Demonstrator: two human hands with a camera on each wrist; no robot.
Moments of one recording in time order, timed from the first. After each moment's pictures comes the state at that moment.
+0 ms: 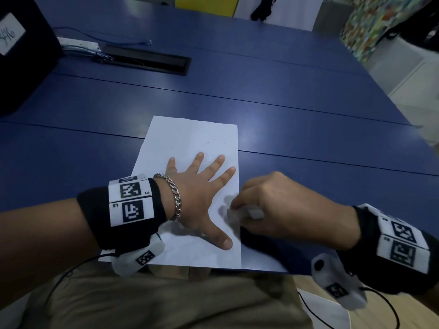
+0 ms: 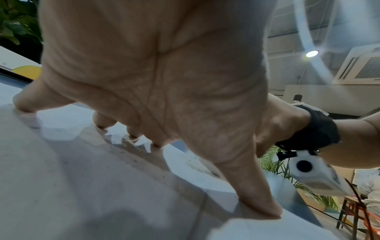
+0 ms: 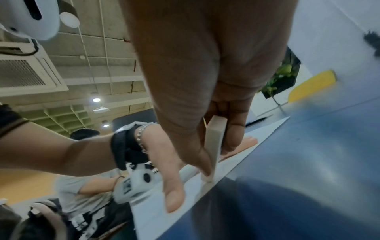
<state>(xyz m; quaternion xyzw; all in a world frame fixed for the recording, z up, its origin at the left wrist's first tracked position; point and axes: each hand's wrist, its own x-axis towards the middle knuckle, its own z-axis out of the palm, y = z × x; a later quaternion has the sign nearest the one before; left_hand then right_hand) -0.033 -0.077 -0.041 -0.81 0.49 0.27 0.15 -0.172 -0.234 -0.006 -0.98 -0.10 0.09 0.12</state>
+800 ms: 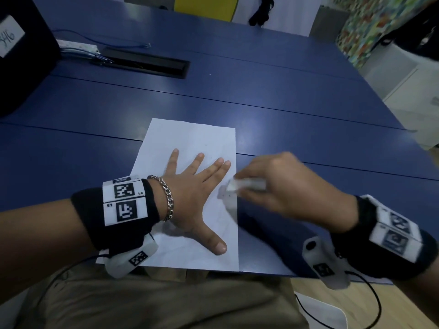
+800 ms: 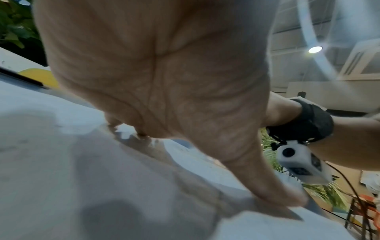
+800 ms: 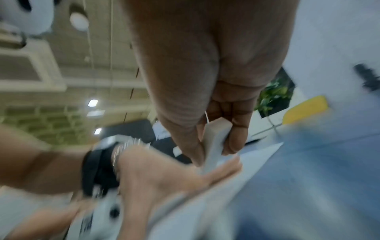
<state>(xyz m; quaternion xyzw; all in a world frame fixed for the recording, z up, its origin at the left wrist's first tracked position) -0.025 -0.072 -0.040 -0.81 0.52 0.25 0.13 -0.158 -0.251 0.006 -0.99 -0.03 0.00 0.13</state>
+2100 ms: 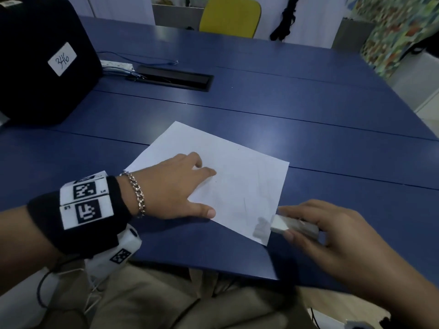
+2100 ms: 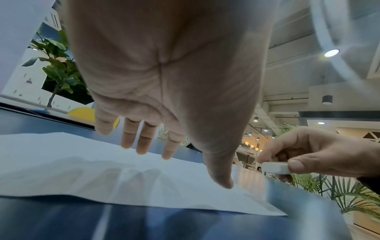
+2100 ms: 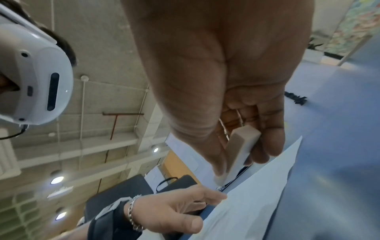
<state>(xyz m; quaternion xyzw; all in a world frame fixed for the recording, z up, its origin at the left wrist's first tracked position) 0.002 -0.014 -0.012 -0.85 0.49 0.18 0.04 -0.242 -0.235 -0.001 -0.97 0.10 0.00 0.23</state>
